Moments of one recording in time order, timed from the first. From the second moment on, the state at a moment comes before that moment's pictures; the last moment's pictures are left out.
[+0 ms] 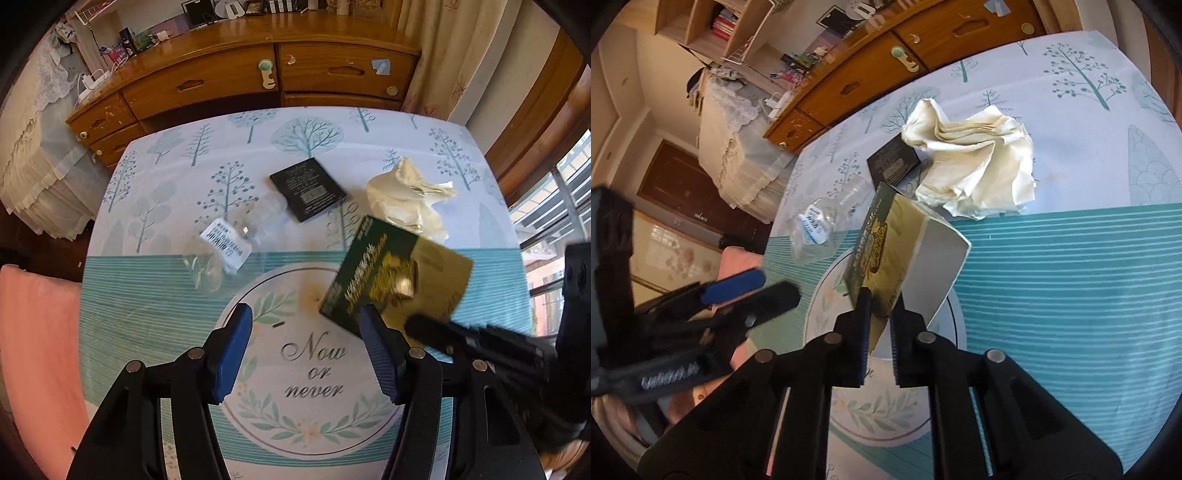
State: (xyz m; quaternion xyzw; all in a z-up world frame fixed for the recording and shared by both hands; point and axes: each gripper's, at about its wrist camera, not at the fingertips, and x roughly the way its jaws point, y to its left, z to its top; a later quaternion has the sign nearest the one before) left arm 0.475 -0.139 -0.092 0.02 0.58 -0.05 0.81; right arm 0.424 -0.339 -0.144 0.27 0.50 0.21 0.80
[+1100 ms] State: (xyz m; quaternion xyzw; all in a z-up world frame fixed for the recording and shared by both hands) left arm 0.596 -0.190 -0.171 -0.20 0.66 -0.07 0.72; right arm 0.366 -0.488 -0.106 0.32 0.45 0.07 0.83
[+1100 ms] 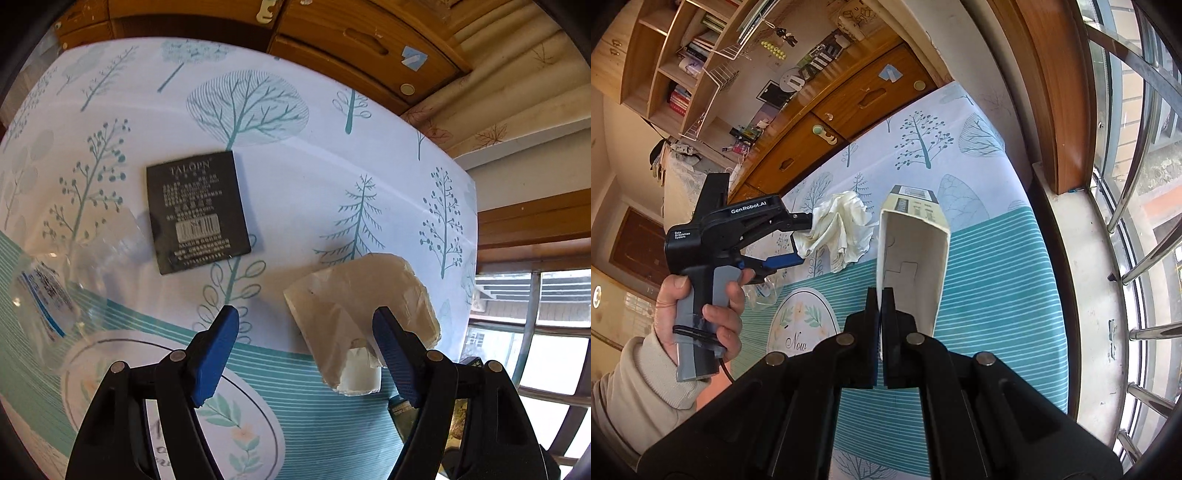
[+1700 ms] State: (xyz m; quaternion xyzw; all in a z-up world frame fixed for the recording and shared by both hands) left arm 0.598 -0.251 -0.172 -0.17 0.67 -0.08 0.72; right arm 0.353 -0.485 -0.111 0.32 0.44 0.06 0.84
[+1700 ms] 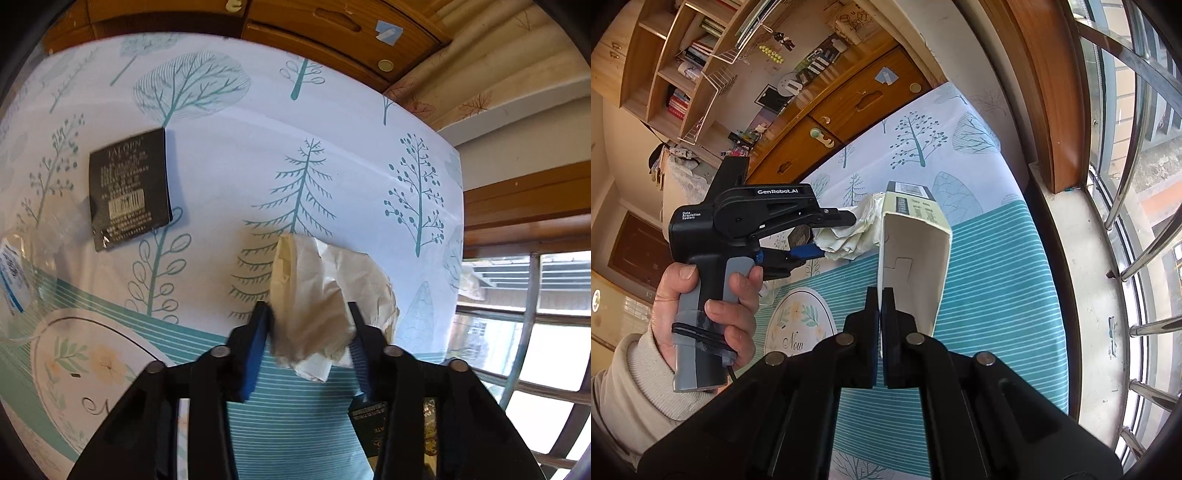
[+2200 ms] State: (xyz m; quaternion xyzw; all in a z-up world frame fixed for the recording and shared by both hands) left arm 0.509 -0.219 -0.115 -0.02 0.63 -0.10 0.77; right arm 0.307 -0.458 -0.103 0.31 0.45 0.06 0.84
